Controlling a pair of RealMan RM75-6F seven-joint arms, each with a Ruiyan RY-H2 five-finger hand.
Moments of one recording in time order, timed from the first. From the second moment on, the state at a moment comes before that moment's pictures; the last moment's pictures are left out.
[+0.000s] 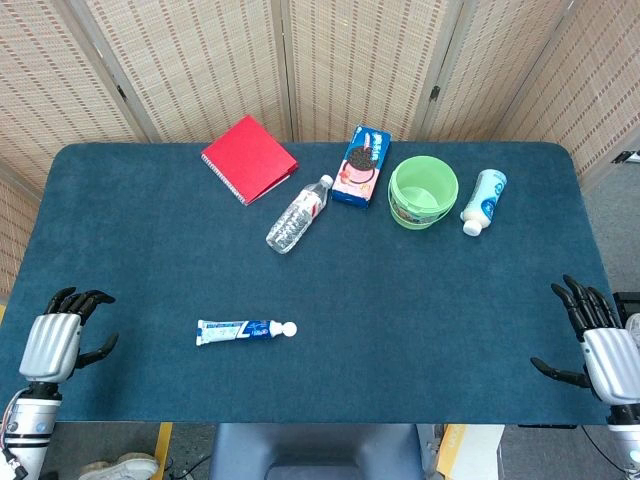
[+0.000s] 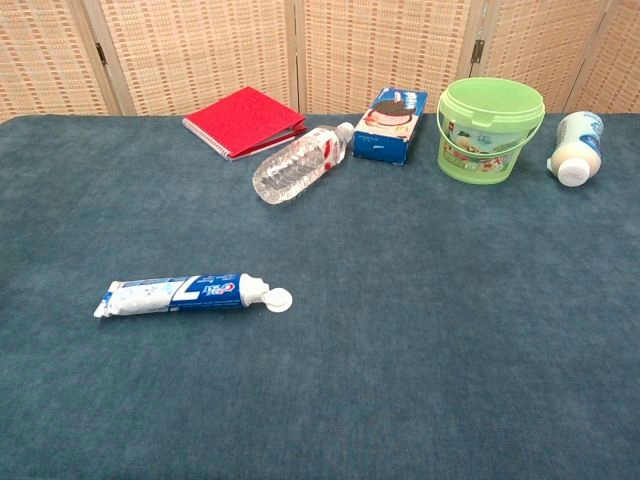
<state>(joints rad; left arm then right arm) -0.21 -1.18 -0.10 -1.70 1.45 1.41 0.11 0.06 -1.05 0.03 -1.61 -1.59 1.52 0.23</state>
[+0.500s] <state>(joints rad) -0.40 -1.25 -0.08 -1.66 1.57 1.17 0.10 0.04 -1.04 0.03 -1.61 -1.58 1.55 0.23</state>
